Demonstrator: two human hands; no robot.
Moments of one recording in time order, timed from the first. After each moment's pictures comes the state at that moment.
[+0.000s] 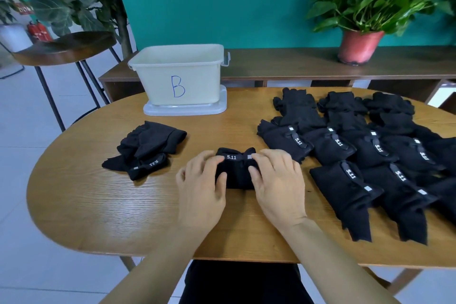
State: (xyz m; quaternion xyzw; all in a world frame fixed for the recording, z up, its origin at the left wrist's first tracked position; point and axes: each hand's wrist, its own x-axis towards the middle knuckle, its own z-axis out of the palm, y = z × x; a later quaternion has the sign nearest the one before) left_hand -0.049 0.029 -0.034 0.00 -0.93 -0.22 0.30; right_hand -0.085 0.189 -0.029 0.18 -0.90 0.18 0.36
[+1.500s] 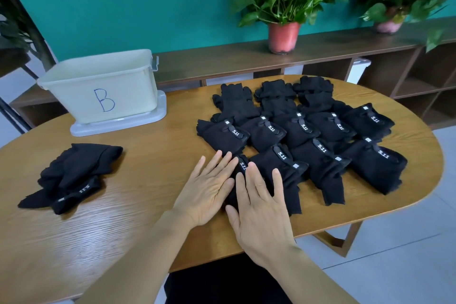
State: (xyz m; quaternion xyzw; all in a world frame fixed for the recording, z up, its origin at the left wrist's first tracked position) left_hand -0.096 0.112 -0.039 -0.29 -0.95 -0.09 0.00; right_hand -0.018 0.259 -0.049 0.10 -0.98 0.00 0.19
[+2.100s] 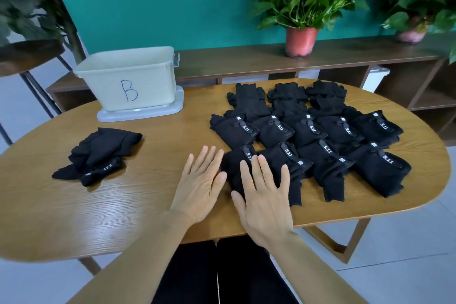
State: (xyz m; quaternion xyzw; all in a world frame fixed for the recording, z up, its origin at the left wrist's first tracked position) left_hand -0.061 0.093 -0.039 -0.17 -0.98 -0.12 0.07; right_hand -0.019 0.262 -0.048 0.10 -0.97 0.04 0.22
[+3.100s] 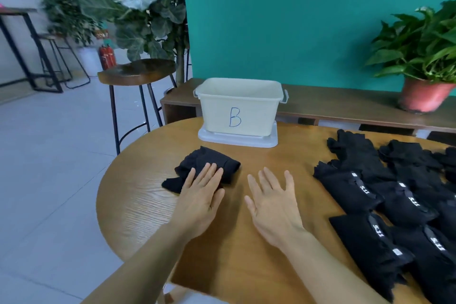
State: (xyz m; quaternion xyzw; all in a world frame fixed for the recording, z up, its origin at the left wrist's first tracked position) left_hand -0.065 -0.113 -0.022 -0.02 -0.98 -0.12 0.18; right_hand -0.114 0.076 -0.023 0.28 -0.93 0.03 0.25
